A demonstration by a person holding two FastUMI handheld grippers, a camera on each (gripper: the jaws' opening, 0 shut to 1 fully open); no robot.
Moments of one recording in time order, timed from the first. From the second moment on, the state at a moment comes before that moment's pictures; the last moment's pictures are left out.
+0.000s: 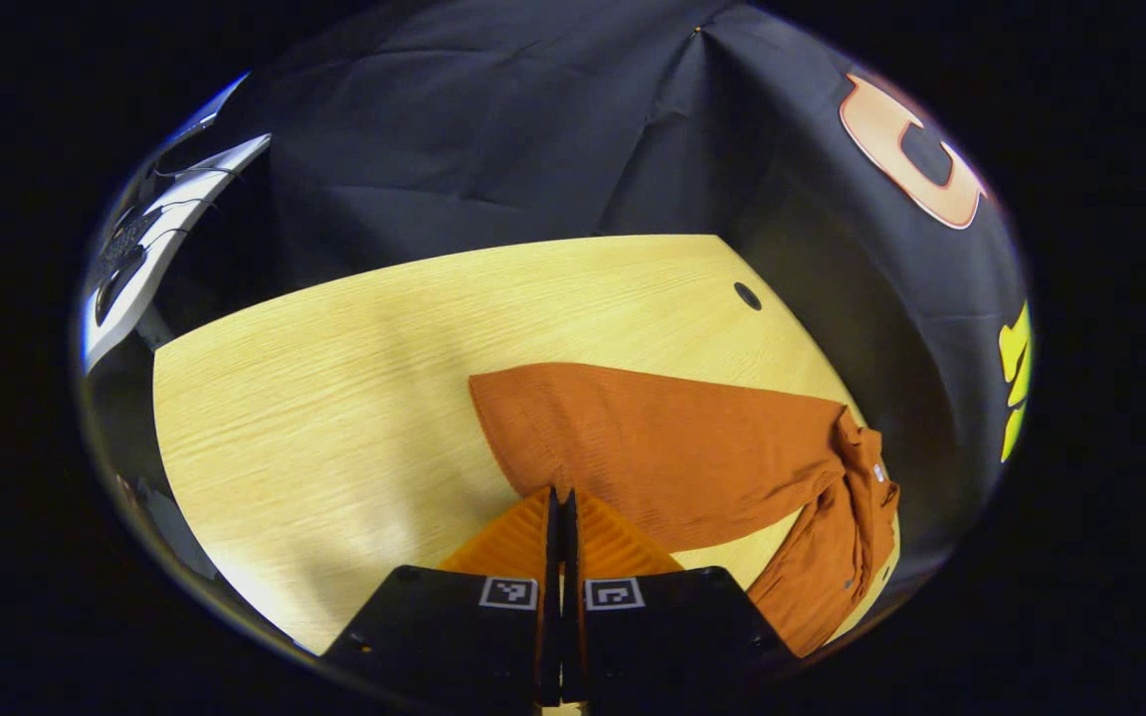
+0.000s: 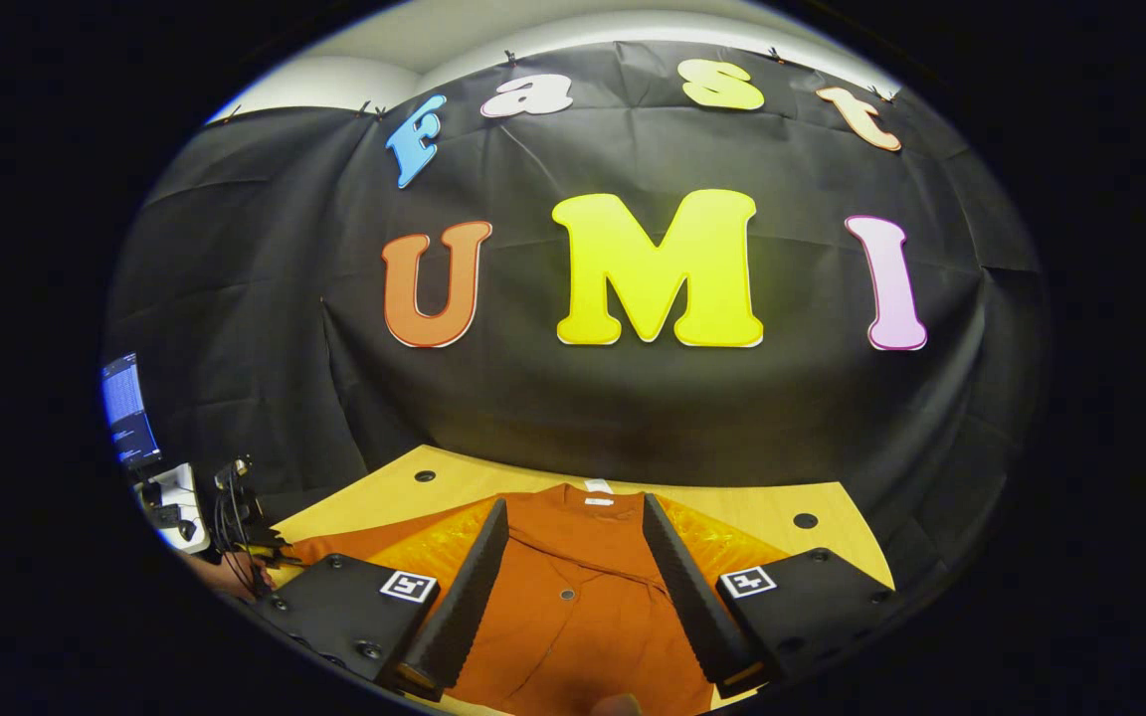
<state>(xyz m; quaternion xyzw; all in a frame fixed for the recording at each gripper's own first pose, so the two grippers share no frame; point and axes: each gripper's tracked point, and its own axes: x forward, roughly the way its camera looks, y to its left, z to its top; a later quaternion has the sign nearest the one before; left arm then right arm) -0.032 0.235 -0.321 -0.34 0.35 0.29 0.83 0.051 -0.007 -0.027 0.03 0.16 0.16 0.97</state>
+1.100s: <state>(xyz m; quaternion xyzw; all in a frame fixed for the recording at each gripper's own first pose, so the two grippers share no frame) 0.278 0.119 -0.055 -0.09 0.23 0.03 0.97 -0.011 -0.151 -0.057 0.07 0.17 0.04 0.98</state>
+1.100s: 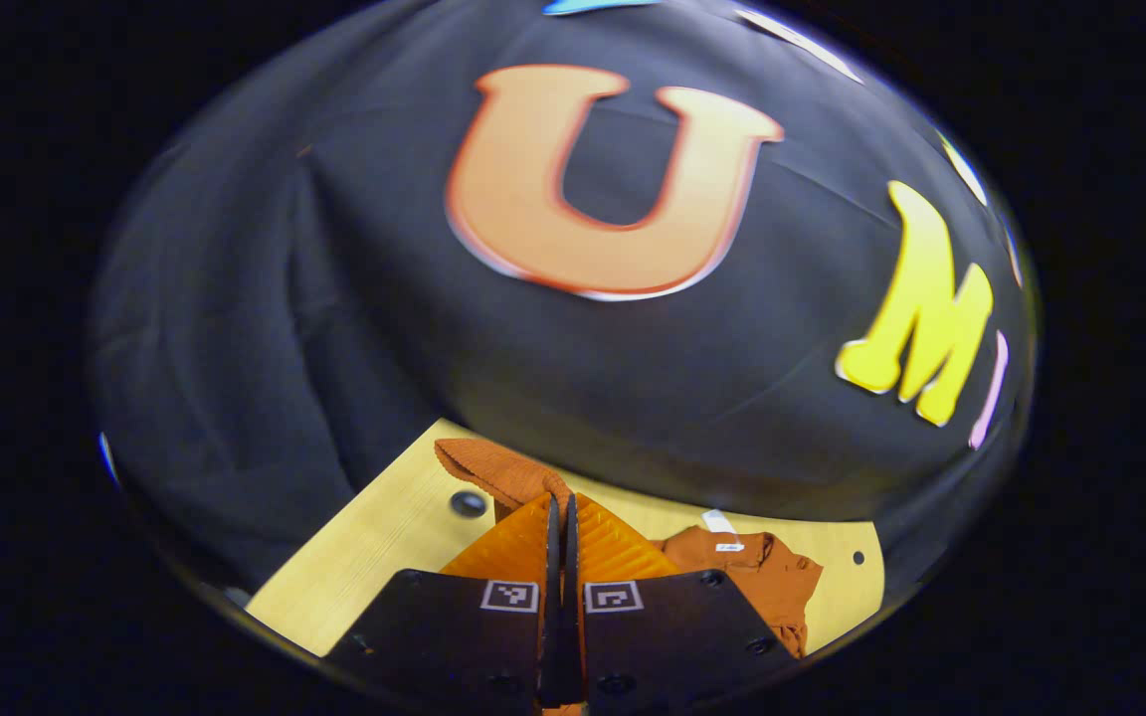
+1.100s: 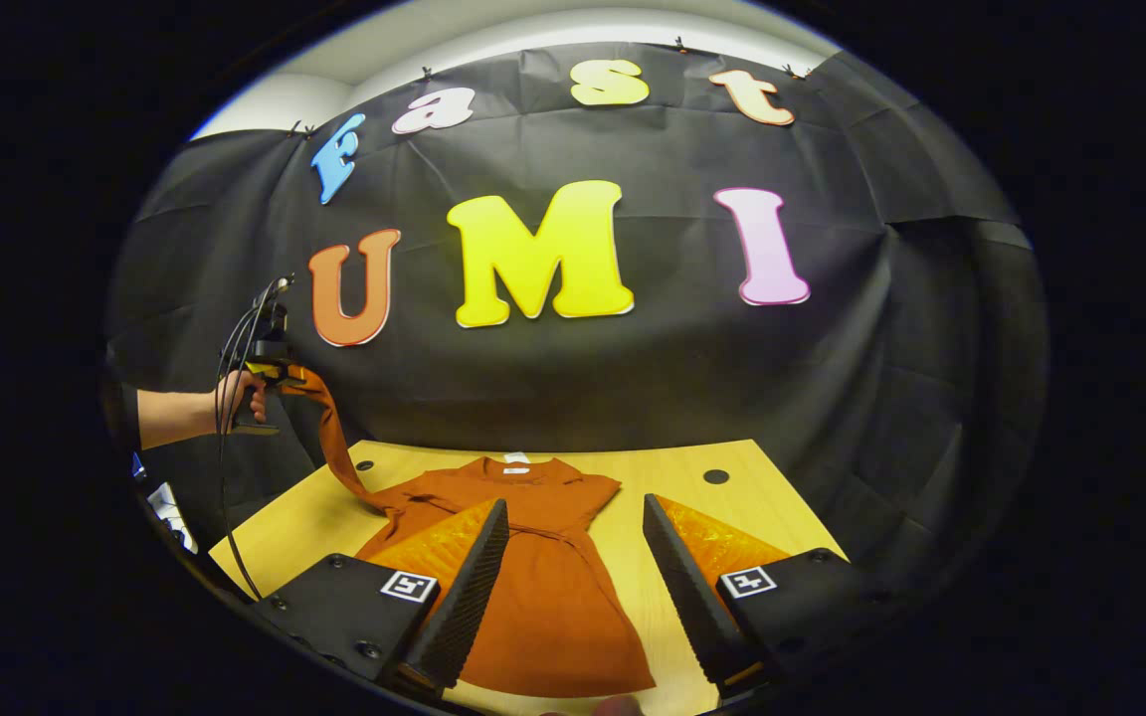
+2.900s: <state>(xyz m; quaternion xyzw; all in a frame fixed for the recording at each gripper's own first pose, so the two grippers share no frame) 0.198 -0.314 -0.178 0.09 0.27 -0.21 0.93 -0.026 -0.276 -0.064 0.03 0.19 -0.06 0.98</state>
